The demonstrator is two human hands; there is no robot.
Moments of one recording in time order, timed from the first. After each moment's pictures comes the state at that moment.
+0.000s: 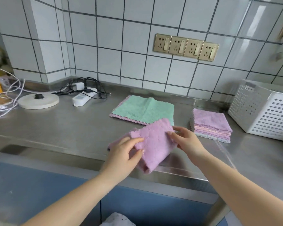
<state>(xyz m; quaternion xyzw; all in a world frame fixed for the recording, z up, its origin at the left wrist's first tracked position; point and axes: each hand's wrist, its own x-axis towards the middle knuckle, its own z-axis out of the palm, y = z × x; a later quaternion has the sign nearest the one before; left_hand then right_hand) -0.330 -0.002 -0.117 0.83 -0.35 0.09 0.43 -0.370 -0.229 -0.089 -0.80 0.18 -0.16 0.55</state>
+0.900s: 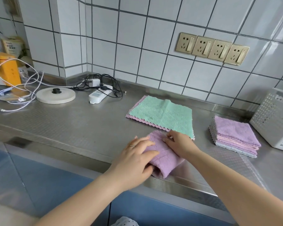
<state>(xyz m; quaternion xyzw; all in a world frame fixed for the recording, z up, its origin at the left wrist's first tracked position) -0.295 0.023 -0.126 0.85 -0.45 0.19 0.21 -0.293 -0.184 -0.093 -0.98 0.14 -0.05 0.16</state>
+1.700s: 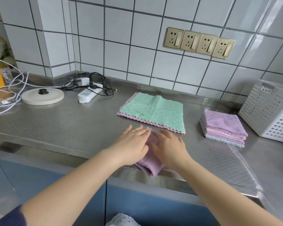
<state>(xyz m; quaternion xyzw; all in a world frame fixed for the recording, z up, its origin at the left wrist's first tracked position) -0.270 -0.007 -0.093 0.89 -0.44 0.01 0.09 -0.334 -0.148 -0.098 -0.98 0.13 -0.10 0.10</state>
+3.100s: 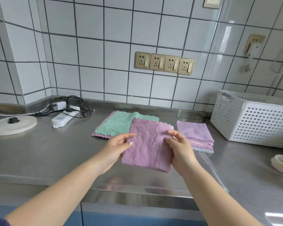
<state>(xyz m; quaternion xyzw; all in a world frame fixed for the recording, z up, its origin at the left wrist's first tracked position) -0.275 -0.047 -0.073 0.67 -0.28 -0.20 0.66 -0.371 -0.227 -0.064 -0.59 0.18 -0.28 0.74</state>
